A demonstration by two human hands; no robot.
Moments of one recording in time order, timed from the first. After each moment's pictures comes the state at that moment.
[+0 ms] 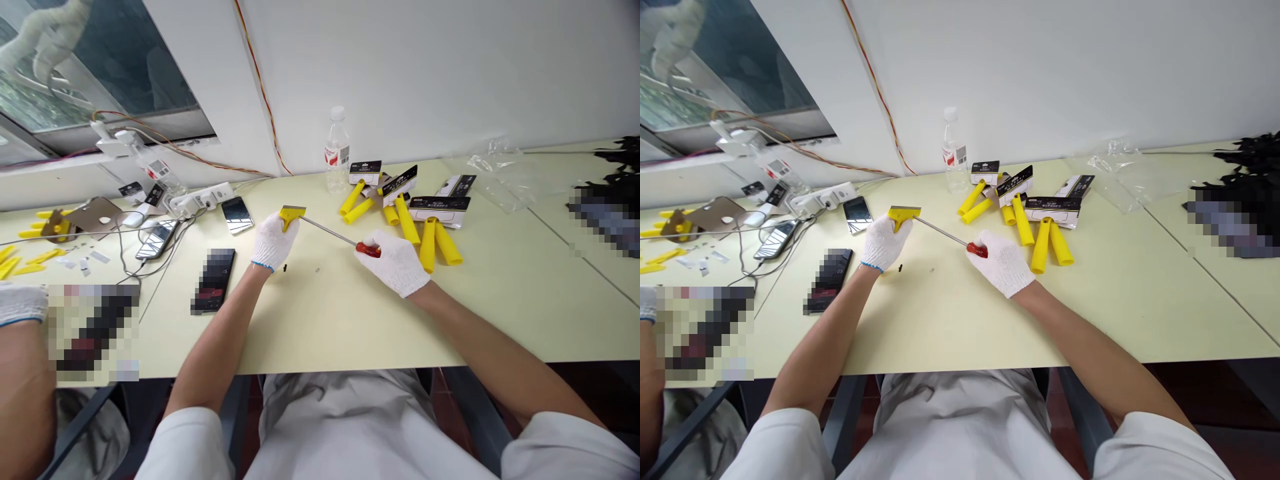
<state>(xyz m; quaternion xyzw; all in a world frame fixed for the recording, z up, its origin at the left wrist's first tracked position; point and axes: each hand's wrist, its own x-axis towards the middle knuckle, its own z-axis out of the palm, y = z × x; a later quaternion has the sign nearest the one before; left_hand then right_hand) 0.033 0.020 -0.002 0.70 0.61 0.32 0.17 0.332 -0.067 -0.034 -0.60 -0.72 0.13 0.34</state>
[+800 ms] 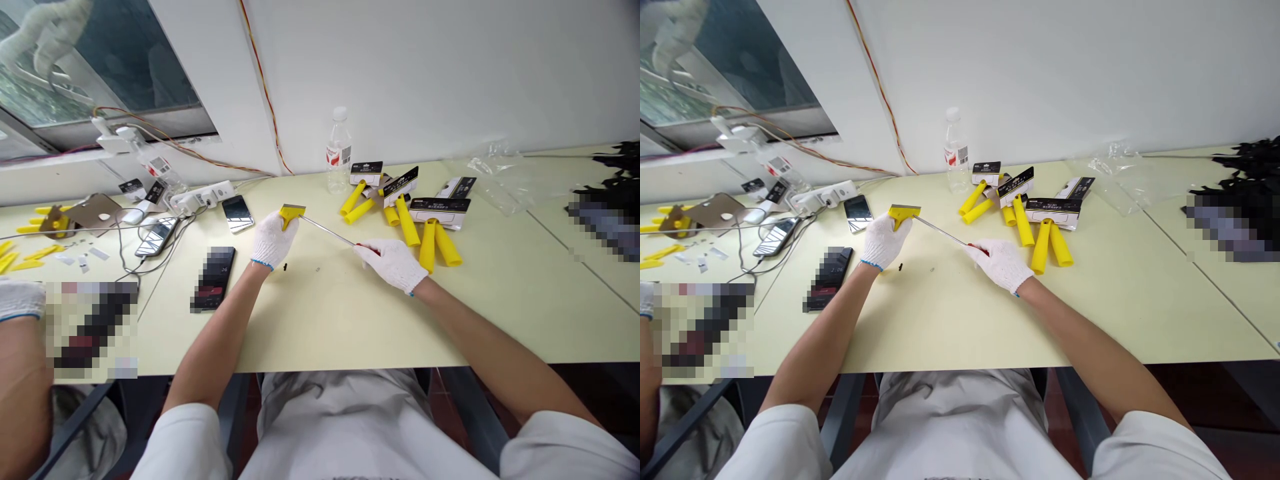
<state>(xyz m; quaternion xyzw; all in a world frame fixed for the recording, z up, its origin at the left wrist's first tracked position) 0.034 0.011 0.007 0.69 0.64 0.30 0.16 0.335 -0.065 -0.013 -0.57 -0.71 0.29 0.28</state>
